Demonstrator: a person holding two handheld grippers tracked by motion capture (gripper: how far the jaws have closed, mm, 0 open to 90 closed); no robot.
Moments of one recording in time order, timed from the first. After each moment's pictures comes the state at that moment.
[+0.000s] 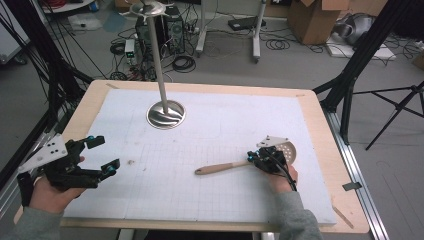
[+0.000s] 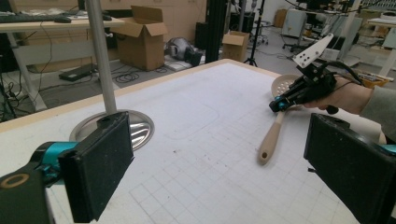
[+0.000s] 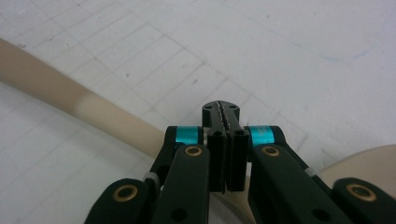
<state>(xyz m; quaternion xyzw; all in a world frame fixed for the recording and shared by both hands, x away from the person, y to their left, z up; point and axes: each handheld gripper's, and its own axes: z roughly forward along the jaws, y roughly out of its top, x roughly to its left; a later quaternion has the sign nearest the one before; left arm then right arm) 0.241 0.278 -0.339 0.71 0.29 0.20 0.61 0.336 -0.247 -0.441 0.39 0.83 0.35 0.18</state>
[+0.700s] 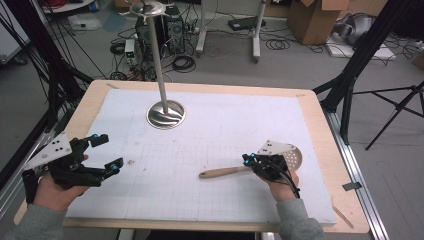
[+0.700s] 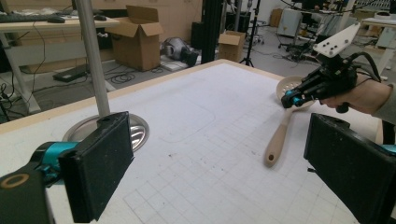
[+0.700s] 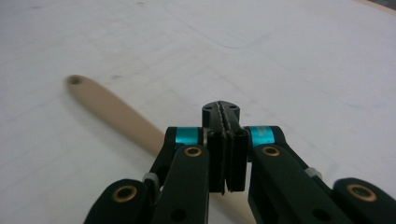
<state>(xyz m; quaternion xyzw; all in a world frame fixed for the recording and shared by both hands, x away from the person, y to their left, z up) 0.244 0.273 -0.338 0.71 0.29 0.20 0.61 0.303 -0.234 -0.415 0.31 0.83 0.43 0.17</state>
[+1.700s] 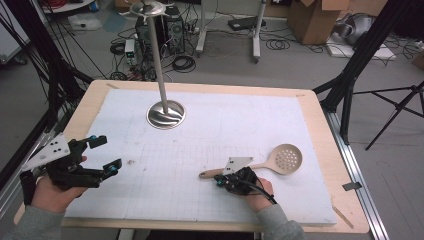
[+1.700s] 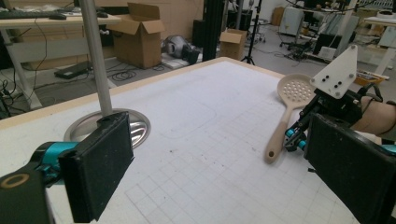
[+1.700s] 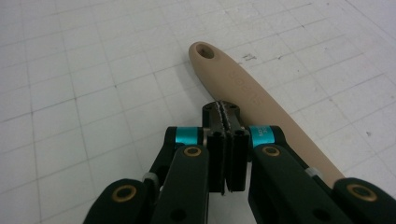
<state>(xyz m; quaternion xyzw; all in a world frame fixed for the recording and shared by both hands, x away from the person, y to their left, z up) 0.242 0.276 -0.340 0.71 0.29 0.20 0.61 0.285 -0.161 -0.442 0.20 0.90 0.37 0.10</state>
